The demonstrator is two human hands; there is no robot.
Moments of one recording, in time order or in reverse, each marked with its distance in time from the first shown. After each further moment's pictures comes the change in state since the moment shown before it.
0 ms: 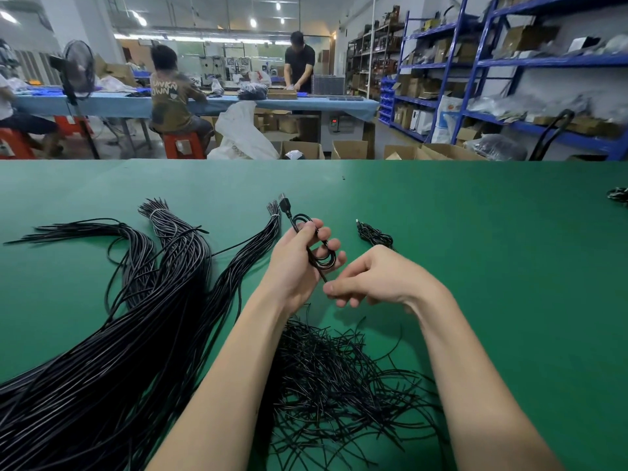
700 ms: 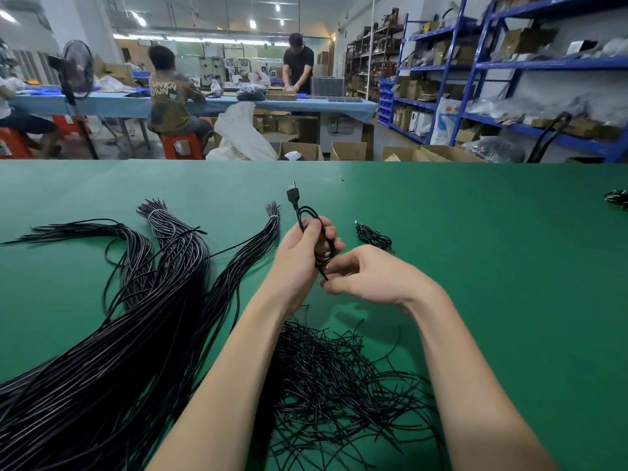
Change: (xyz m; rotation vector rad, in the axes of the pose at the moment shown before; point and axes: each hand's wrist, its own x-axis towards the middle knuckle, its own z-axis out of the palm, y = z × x) left_hand 0.006 -0.007 -0.003 0.150 -0.081 0.136; right_hand 0.002 -0.009 0.001 -0.236 0.002 -0.075
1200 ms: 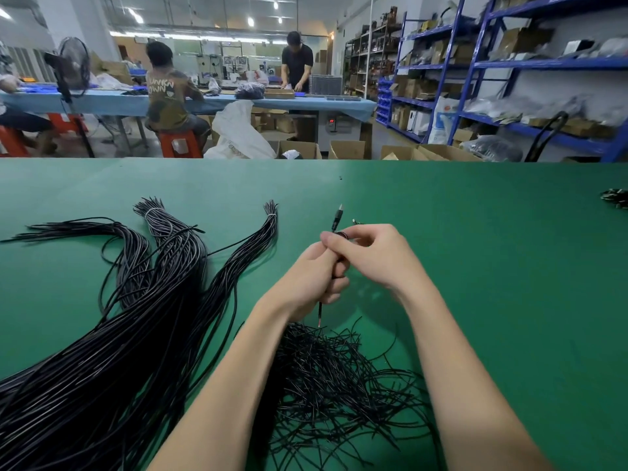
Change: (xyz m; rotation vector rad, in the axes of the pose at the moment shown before) left_hand -0.010 -0.007 0.005 0.355 -0.235 -0.235; right_hand 0.012 0.010 0.000 0.213 0.443 0.046
